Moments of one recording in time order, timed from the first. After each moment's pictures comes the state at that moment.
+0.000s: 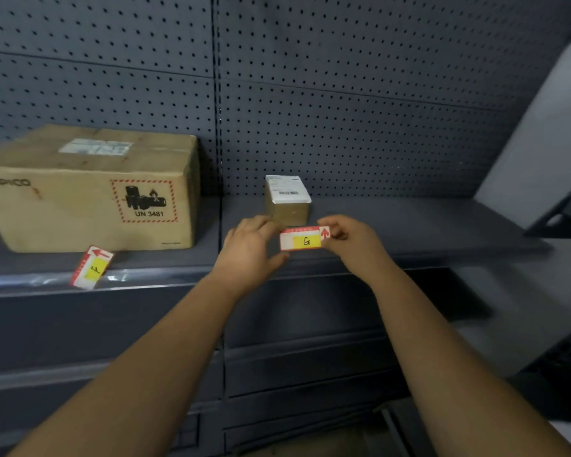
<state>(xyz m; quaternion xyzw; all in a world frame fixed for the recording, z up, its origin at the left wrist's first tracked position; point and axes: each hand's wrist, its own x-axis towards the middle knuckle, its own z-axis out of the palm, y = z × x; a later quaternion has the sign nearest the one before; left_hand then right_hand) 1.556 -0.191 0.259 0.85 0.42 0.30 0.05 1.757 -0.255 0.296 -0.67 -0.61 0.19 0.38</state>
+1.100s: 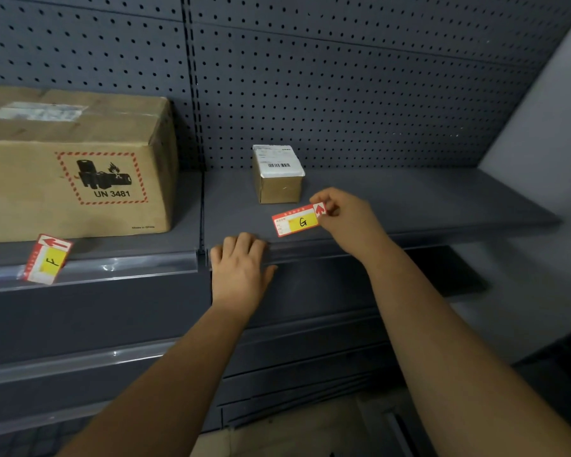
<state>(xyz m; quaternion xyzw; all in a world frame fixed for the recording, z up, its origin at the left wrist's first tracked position) 1.580 -0.190 0.171 0.80 0.51 0.29 -0.06 1.768 -0.219 0.280 -0.69 -0.61 0.16 0.35</state>
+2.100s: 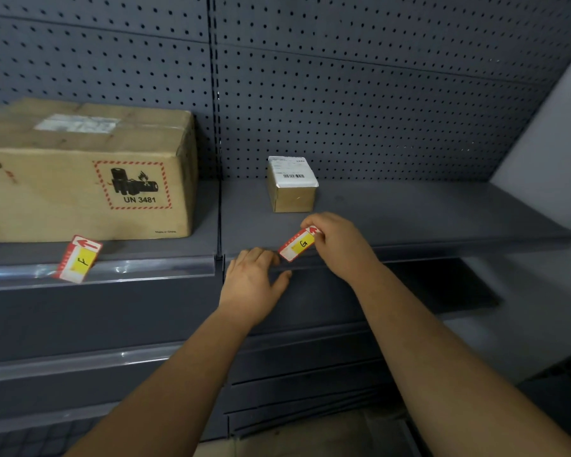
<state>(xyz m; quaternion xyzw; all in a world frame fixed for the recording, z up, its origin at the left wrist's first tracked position) 1.565 -0.199 0.180 0.81 0.48 0.33 0.09 1.745 -0.211 0.254 -0.64 -0.72 0.02 0.25</state>
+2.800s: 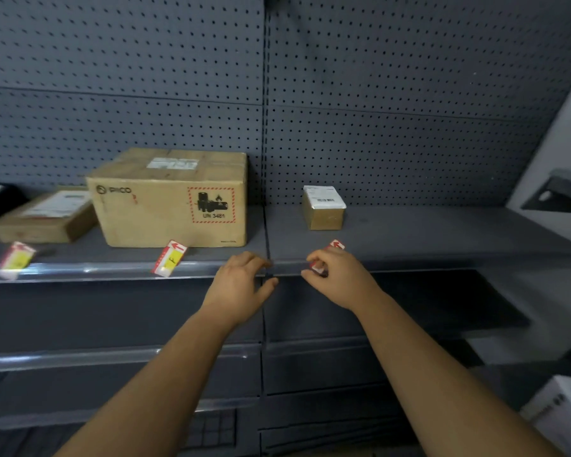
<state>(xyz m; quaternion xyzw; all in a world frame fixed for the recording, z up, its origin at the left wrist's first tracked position) 1.446 -0.264 0.237 0.82 0.47 0.32 0.06 1.664 -0.290 0.261 -0.63 -0.72 0.08 0.26</state>
